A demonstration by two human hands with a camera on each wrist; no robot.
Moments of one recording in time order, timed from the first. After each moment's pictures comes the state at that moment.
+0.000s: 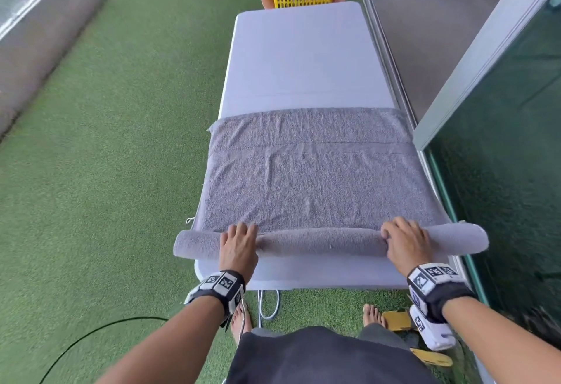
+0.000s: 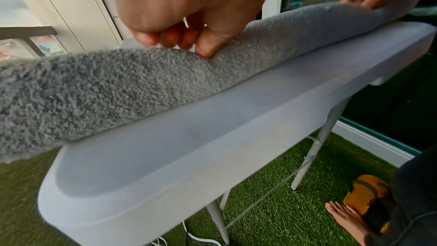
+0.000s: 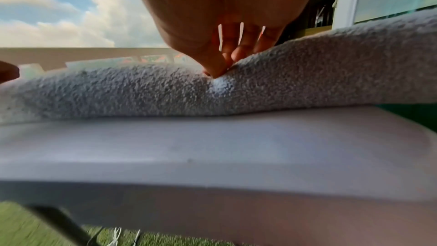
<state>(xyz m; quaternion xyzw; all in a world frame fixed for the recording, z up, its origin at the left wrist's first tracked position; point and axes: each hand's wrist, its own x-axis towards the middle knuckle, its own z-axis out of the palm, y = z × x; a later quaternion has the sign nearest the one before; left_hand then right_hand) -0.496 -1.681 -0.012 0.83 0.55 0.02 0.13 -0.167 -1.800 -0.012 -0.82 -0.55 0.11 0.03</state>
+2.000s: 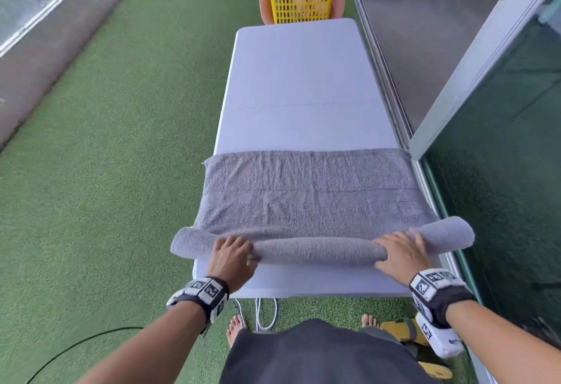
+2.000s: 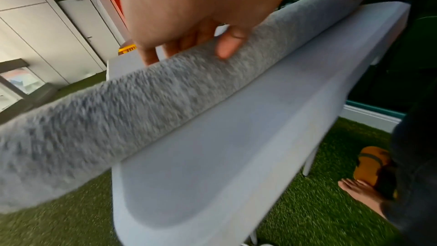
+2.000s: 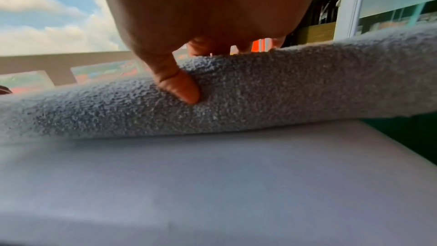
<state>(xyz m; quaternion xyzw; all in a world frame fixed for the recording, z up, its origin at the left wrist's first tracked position) -0.520 -1.673 -0.018 0.89 0.45 -0.01 0.08 -0.158 -1.806 0.001 -0.79 -0.59 0.16 -0.08</state>
